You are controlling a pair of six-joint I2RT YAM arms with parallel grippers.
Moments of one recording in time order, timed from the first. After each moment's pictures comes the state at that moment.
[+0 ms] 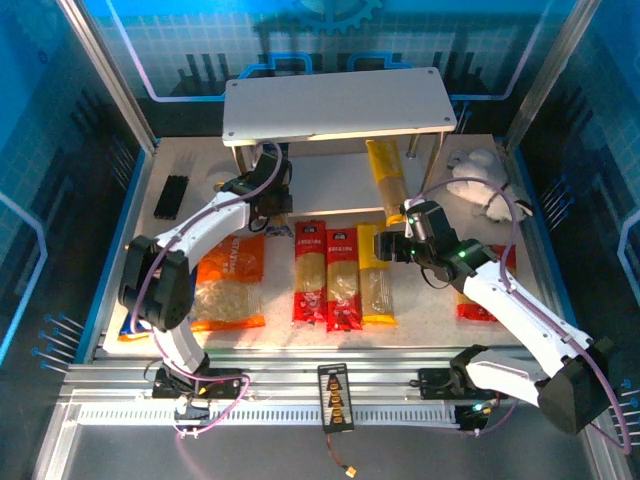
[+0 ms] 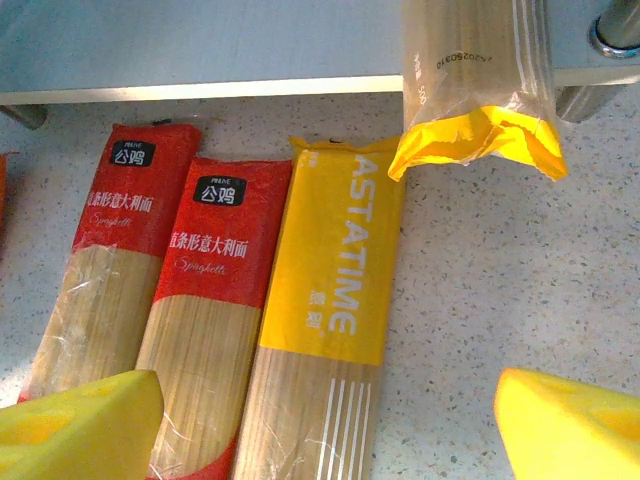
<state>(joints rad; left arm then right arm) -0.38 1.76 1.39 -0.56 -0.21 -0.47 0.50 1.10 0.91 -0.62 0.09 0.39</state>
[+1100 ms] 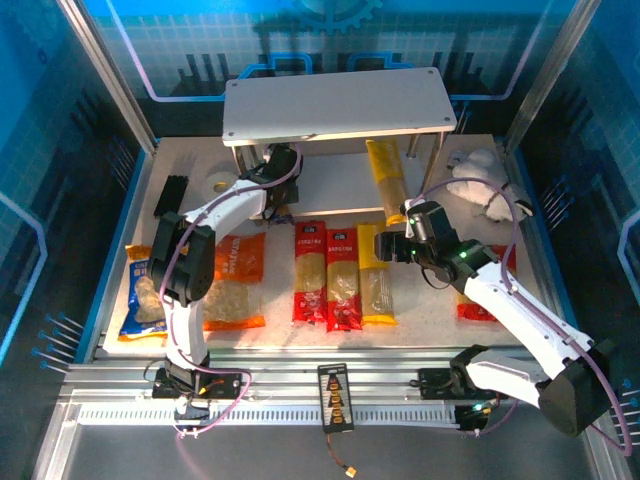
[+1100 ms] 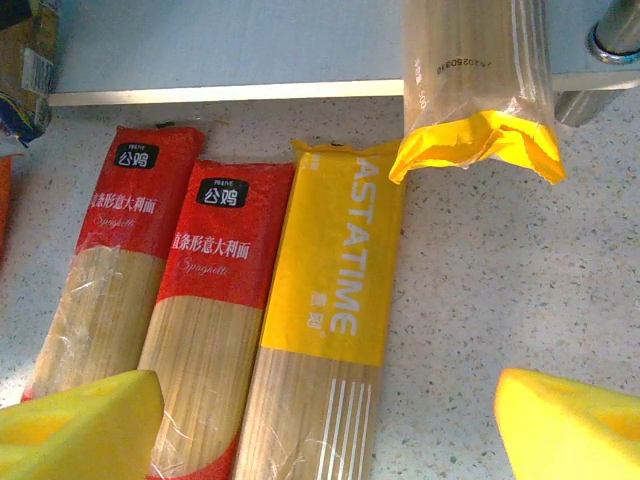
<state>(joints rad) -0.37 1.97 1.54 -0.50 -0.32 -0.43 0.51 1.09 0.91 -0.62 0.09 0.38</state>
